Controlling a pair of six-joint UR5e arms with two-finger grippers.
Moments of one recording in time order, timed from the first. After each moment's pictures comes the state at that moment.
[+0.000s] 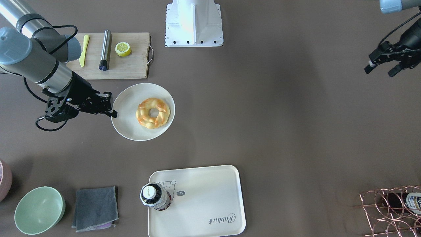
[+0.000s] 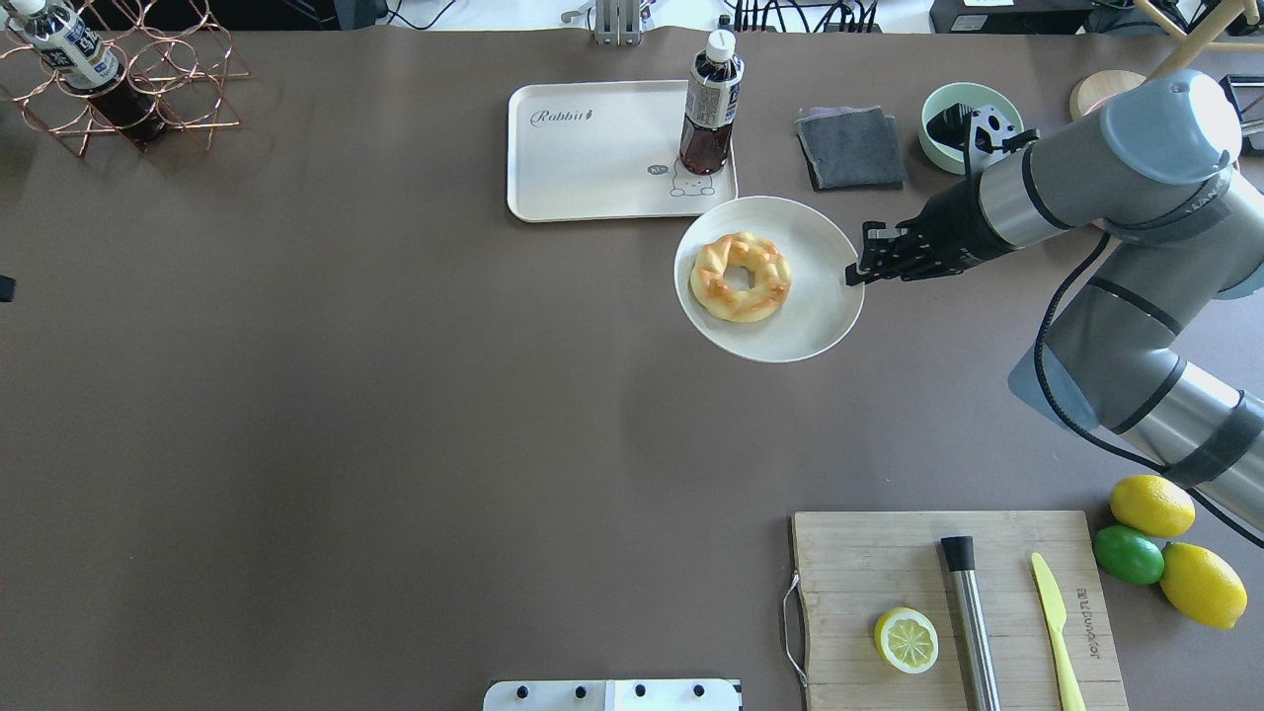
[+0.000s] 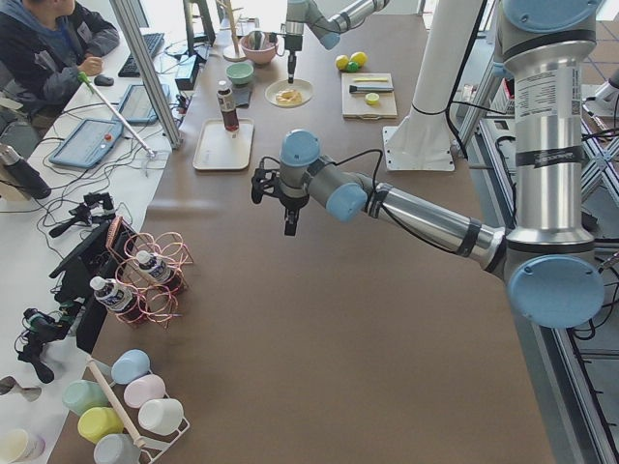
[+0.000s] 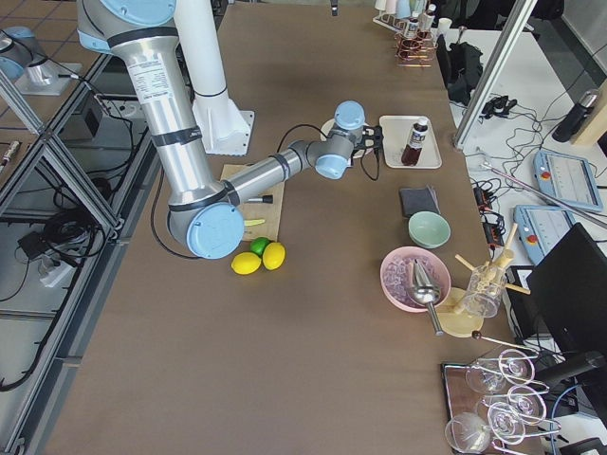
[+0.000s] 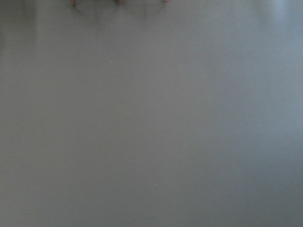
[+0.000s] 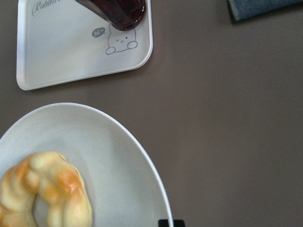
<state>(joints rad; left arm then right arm) -1.22 -1.47 -2.02 -1.88 -2.39 -0.69 0.87 -1.24 1.67 -0.89 2.26 1.22</state>
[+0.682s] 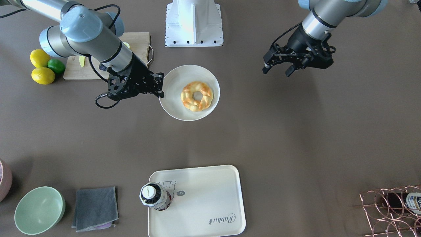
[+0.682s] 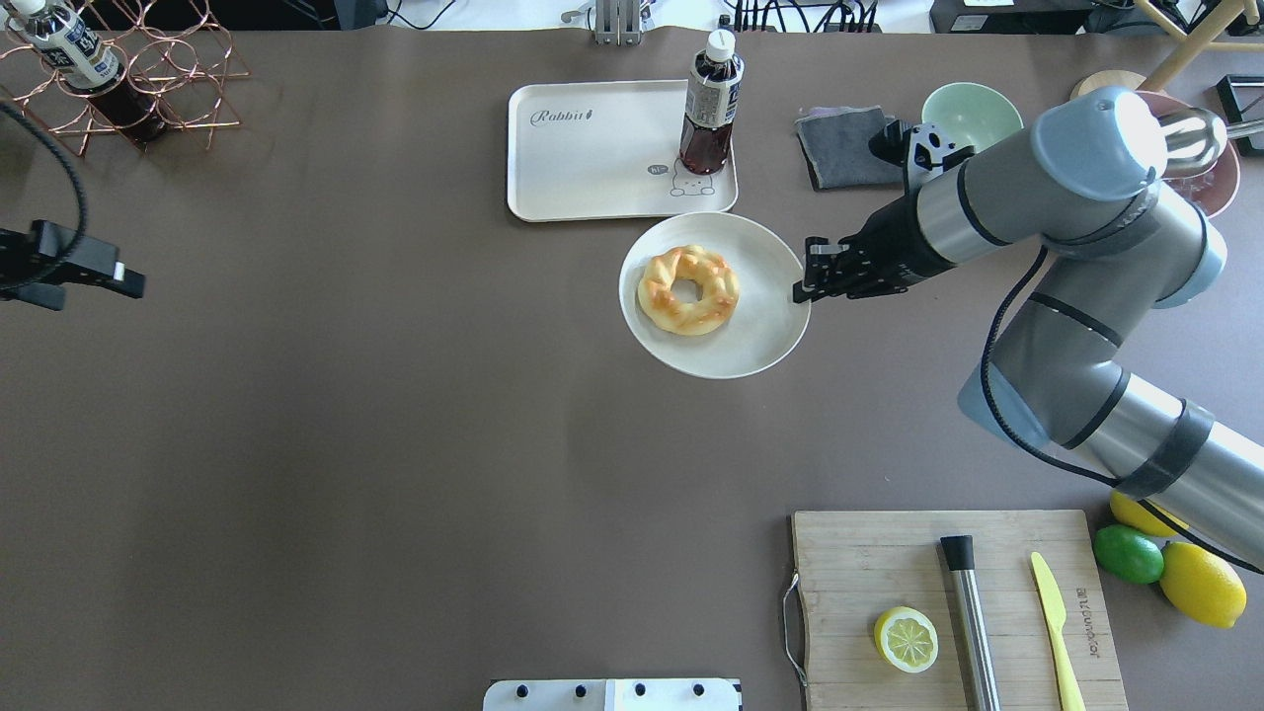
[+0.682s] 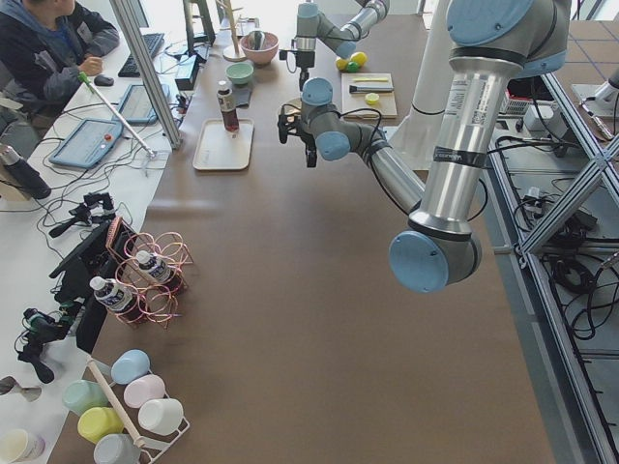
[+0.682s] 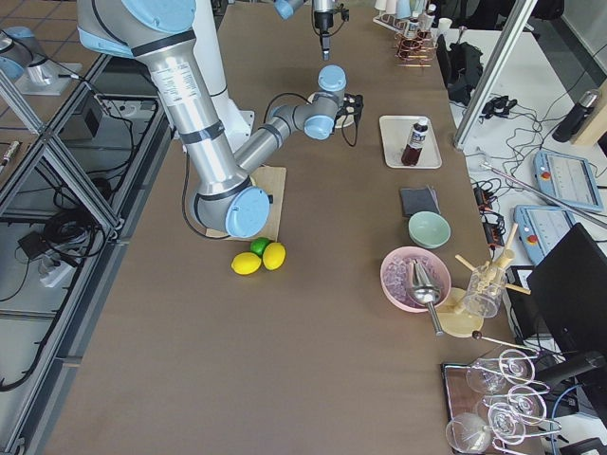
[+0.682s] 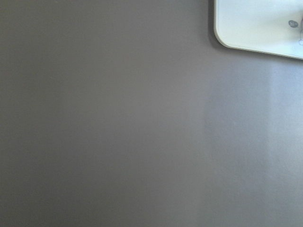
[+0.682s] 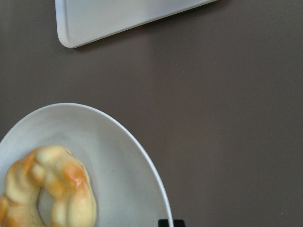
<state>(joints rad) -0.75 -1.80 -2.06 -1.89 -2.12 -1.30 0.68 -1.09 1.75 -1.09 2.14 1.37</state>
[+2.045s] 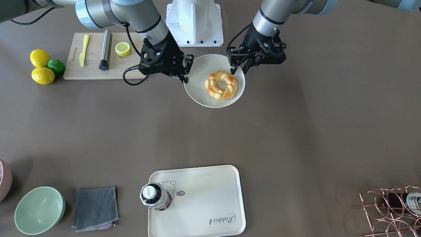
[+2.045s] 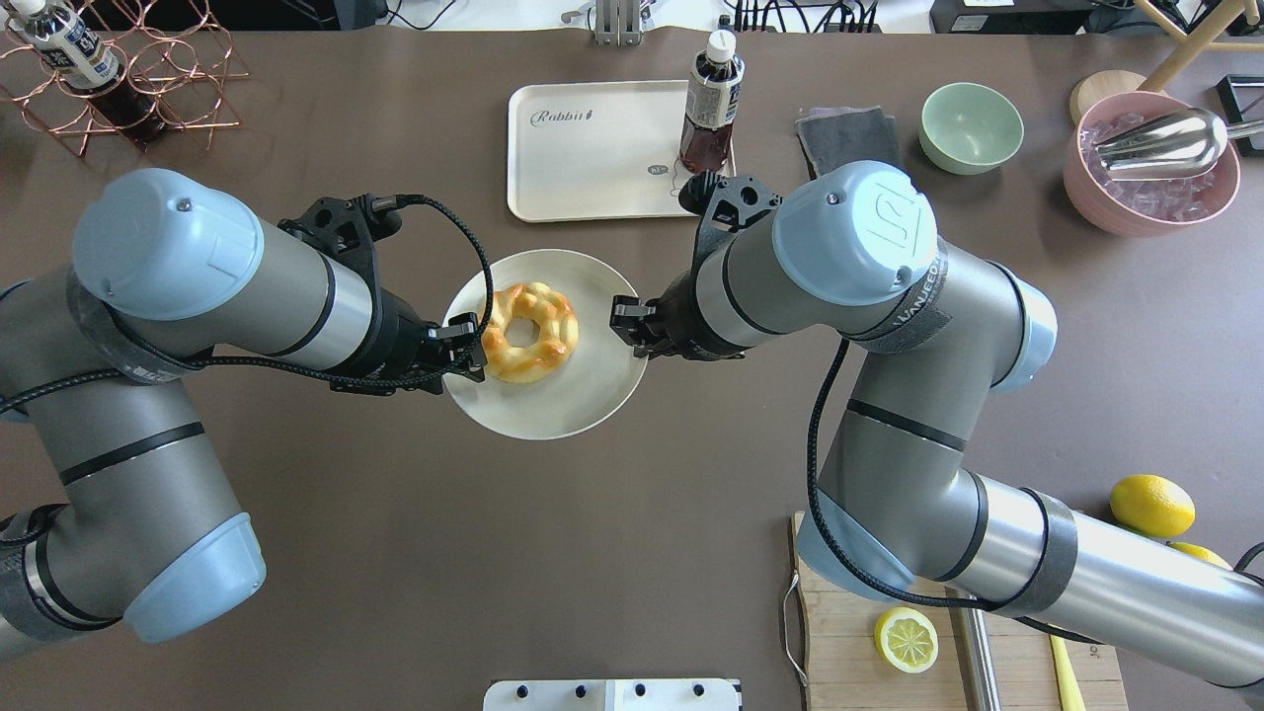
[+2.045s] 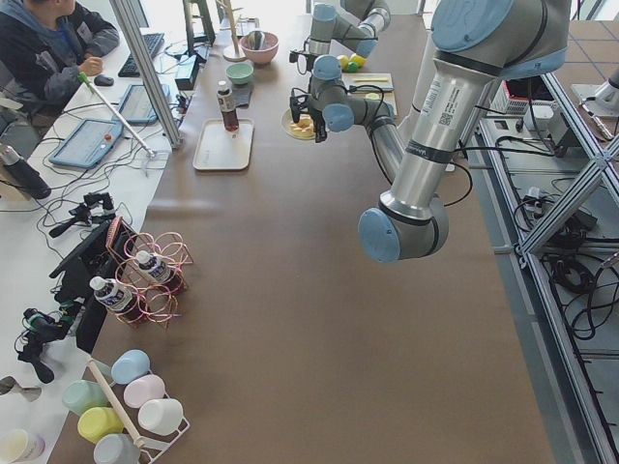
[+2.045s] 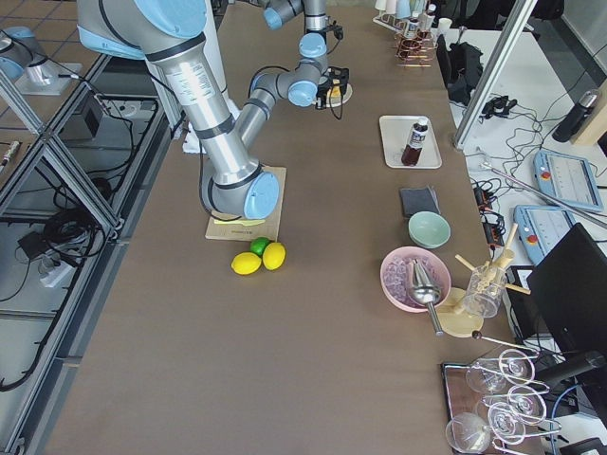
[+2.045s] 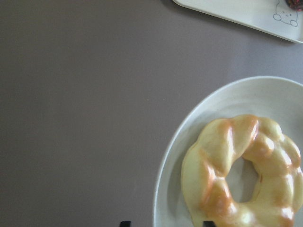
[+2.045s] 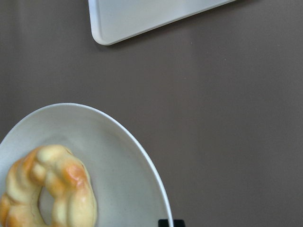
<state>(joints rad) -0.60 -2.01 -2.03 -1.70 -1.98 -1.46 0.55 -0.96 1.85 -1.34 1.92 1.44</state>
